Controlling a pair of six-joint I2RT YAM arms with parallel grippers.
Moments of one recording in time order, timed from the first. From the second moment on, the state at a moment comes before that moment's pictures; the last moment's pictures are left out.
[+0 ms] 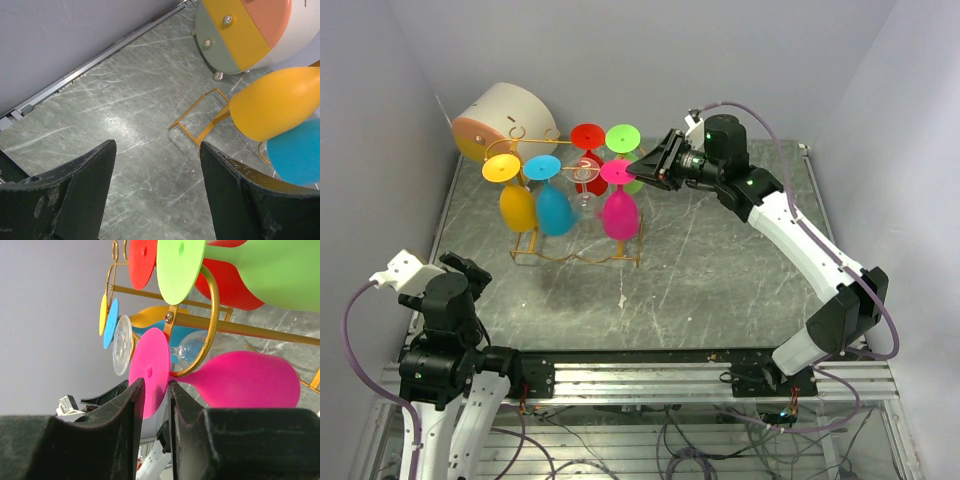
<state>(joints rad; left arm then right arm) -0.13 0.31 0.83 -0.89 -0.67 -0.65 0.56 1.56 1.56 -0.29 -0.44 1.04</state>
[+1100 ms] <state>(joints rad) -0.13 0.30 0.83 -0.90 -0.67 -0.66 0.56 1.45 1.27 0.08 -0.45 1.34</state>
